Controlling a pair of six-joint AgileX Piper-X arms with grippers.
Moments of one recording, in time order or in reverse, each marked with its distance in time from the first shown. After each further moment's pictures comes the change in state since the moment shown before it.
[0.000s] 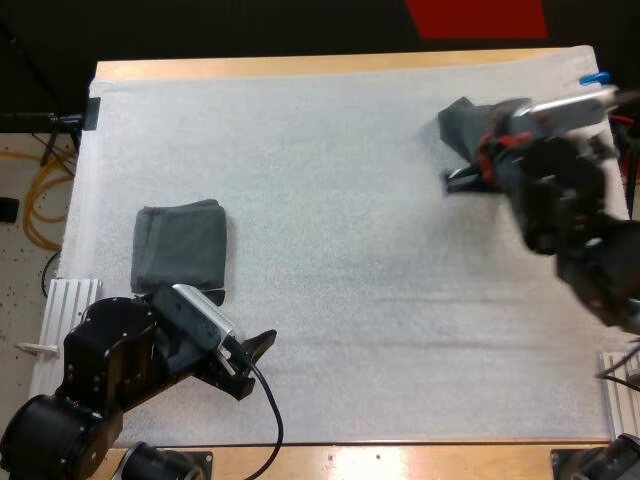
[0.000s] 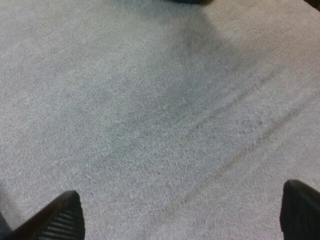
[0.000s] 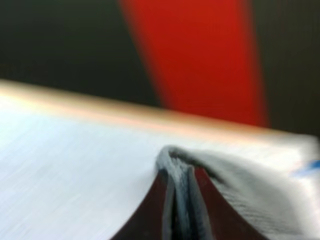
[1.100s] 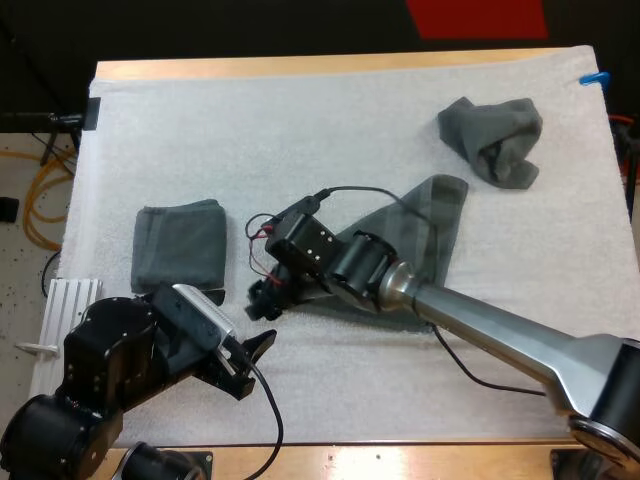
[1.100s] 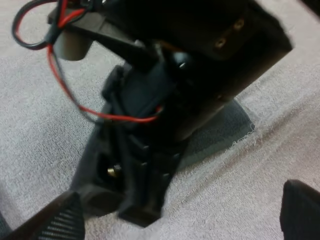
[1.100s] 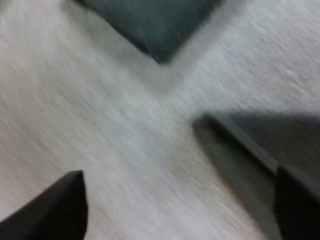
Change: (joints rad) left arm 0.000 0.000 0.000 -0.002 0.000 0.006; right arm 0.383 0.637 -0.274 0.124 -0.509 0.246
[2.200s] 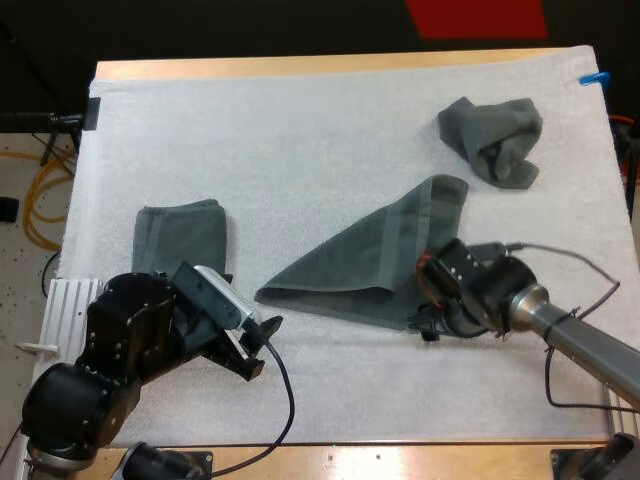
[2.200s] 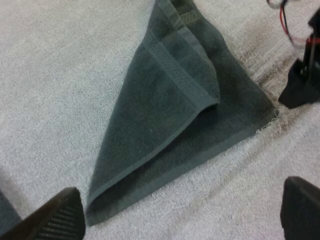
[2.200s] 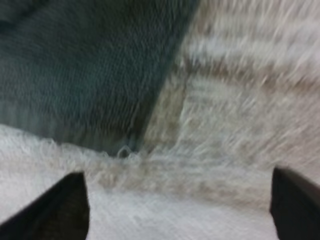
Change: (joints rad) left arm 0.000 0.089 0.000 -0.043 -0.029 0.084; right arm -0.302 -0.371 0.645 0.154 0.130 0.249
